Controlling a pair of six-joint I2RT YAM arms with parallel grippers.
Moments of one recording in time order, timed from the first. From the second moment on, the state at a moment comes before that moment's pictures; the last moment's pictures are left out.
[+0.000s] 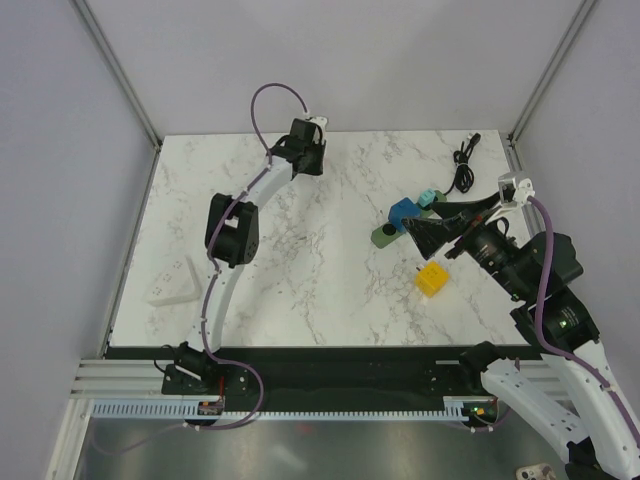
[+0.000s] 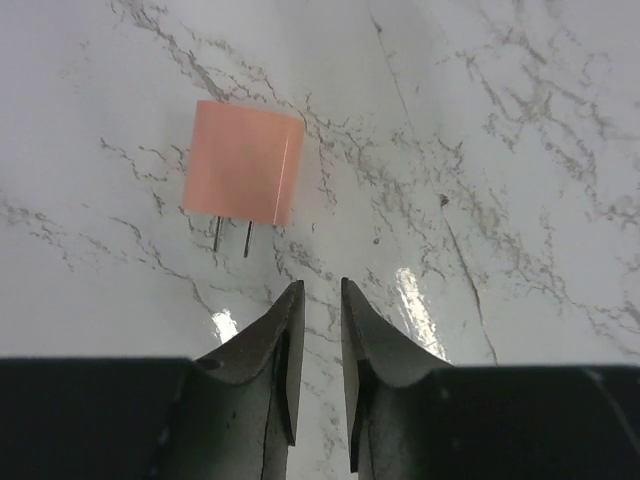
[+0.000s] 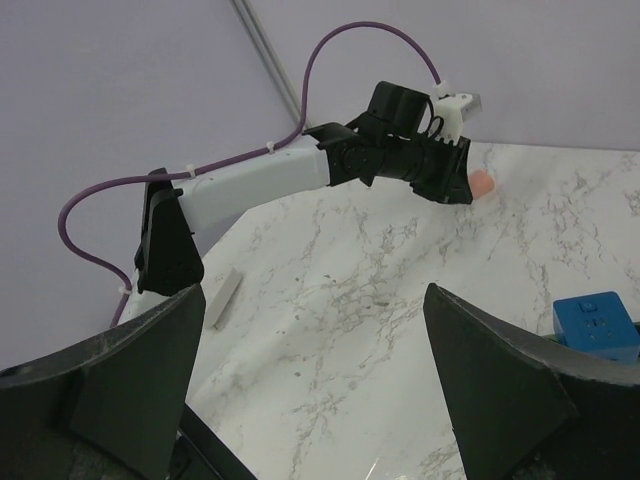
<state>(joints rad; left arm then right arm) -0.40 2.58 2.29 -0.44 0.03 -0.06 0.48 0.62 1.00 -0.29 -0.18 0.43</state>
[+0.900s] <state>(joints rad) -0.11 2.78 2.27 0.12 0.27 -1.09 0.48 0.69 0.99 -0.26 -0.16 0.46</state>
